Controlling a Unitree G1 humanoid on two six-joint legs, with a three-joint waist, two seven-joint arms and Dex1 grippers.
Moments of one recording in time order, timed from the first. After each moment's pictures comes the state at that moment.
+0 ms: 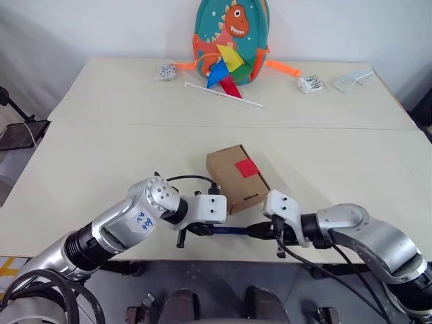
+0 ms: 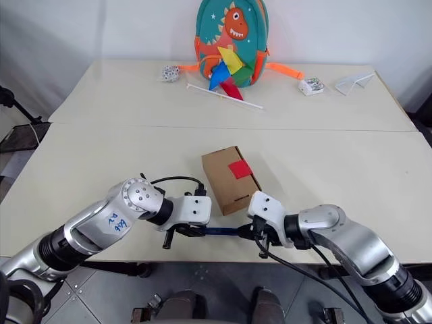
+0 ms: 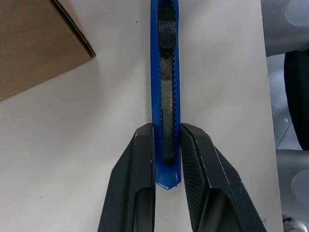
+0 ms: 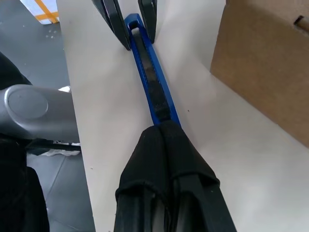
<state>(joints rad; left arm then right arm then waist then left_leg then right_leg) -0.72 0.75 -0.67 -0.48 -0.01 0.95 -1.07 -0.33 -0.82 0.27 -0.54 0.51 0.88 0.86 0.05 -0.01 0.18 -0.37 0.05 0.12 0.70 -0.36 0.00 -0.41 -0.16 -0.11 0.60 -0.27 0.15</state>
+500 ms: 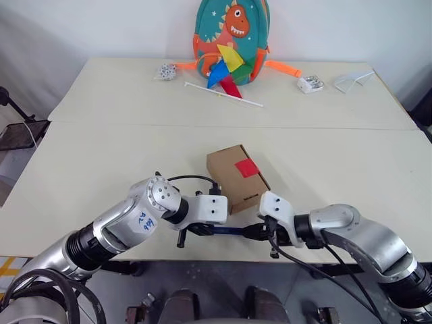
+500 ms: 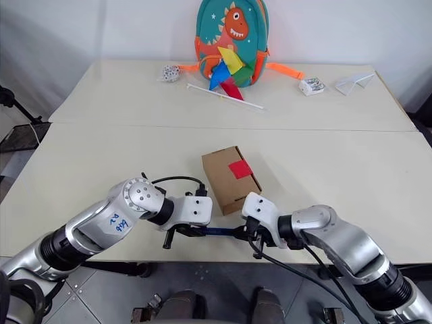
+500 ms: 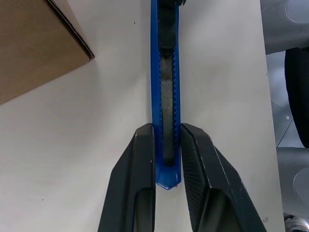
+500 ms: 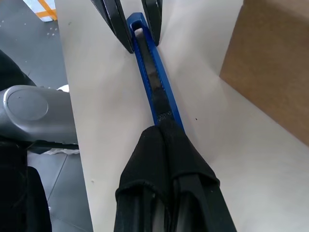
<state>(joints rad) -0.72 0.74 -0.67 -0.48 0.00 0.96 -1.08 -0.35 -0.77 0.32 -0.53 0.46 0.90 0.85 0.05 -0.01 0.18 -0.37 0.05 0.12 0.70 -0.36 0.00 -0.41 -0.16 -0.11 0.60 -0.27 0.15</state>
